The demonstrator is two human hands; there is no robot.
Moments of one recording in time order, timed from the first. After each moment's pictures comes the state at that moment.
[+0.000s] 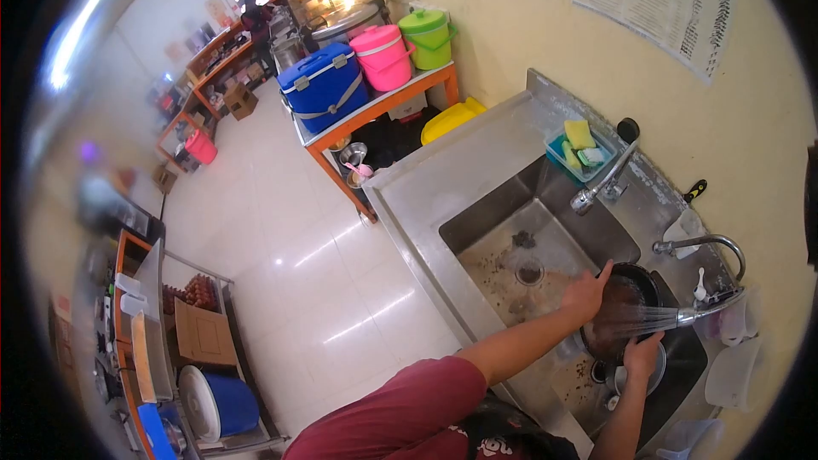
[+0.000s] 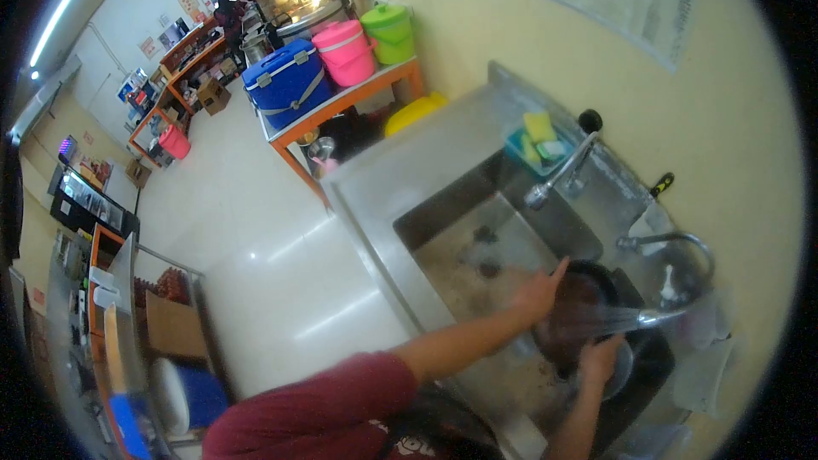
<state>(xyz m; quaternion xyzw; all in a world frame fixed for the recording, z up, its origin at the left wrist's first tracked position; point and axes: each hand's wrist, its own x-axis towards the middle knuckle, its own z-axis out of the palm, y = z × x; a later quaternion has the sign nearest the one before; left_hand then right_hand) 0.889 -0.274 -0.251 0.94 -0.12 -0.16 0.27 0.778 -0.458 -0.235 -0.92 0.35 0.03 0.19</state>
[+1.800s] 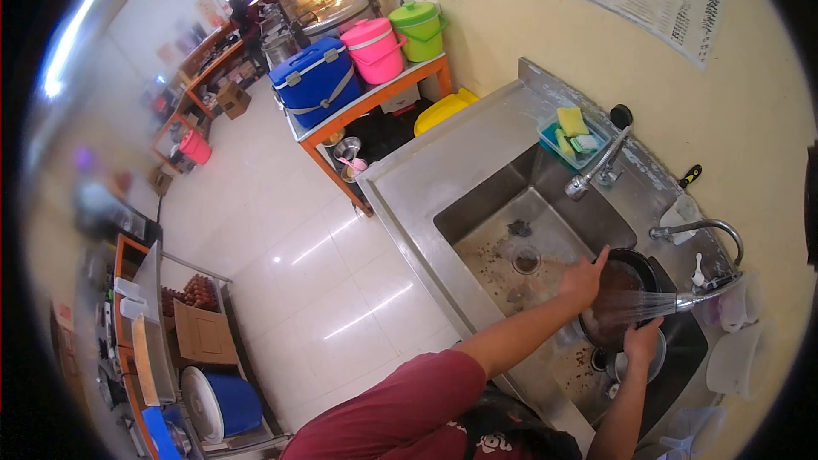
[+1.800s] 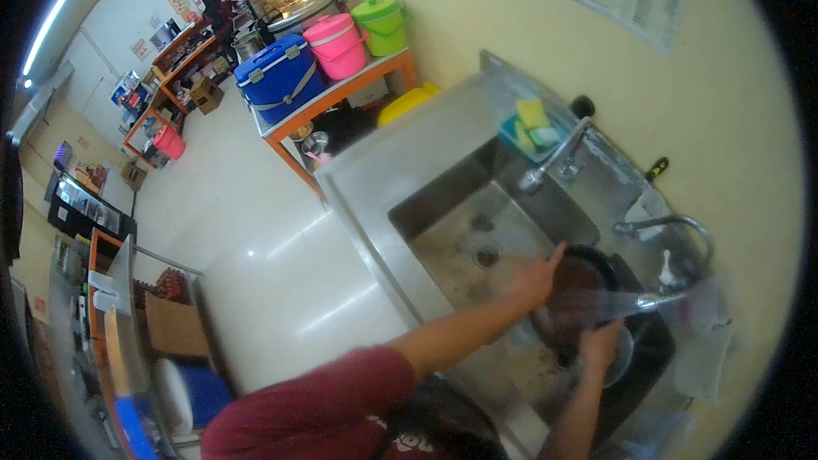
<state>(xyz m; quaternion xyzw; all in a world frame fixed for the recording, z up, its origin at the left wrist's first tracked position) 0.890 -0.278 -0.257 0.95 -0.11 -0.14 0.27 0.777 -0.467 -0.248 -0.92 0.34 0.01 0.20</state>
